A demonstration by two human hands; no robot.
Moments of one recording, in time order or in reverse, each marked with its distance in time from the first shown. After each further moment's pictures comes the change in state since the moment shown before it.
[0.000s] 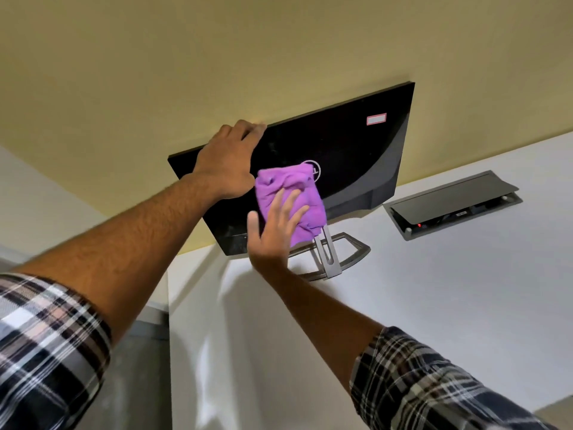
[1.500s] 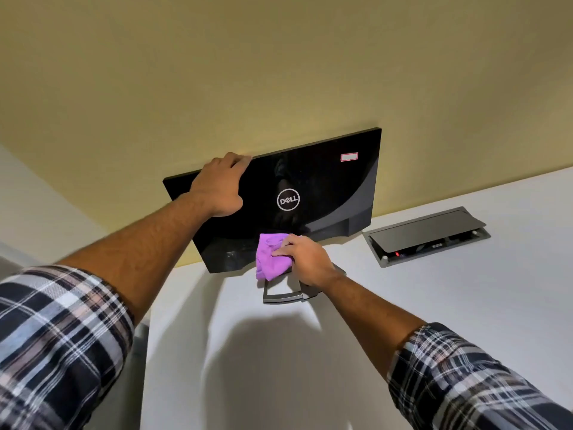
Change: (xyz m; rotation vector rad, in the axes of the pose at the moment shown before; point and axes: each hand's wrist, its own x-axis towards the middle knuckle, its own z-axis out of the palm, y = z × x) left_hand -0.003 0.016 -0.011 -0.071 -0.096 -0.087; right_hand 0.051 0.078 -0.132 -0.375 -0.536 -0.526
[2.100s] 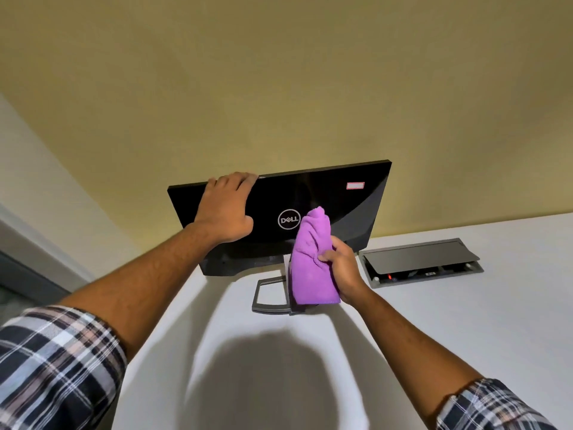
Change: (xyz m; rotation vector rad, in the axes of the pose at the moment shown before) left_hand -0.033 0.027 0.020 0.060 0.172 -0.046; right_hand -0.040 0.022 -0.082 1.189 0.181 0.533
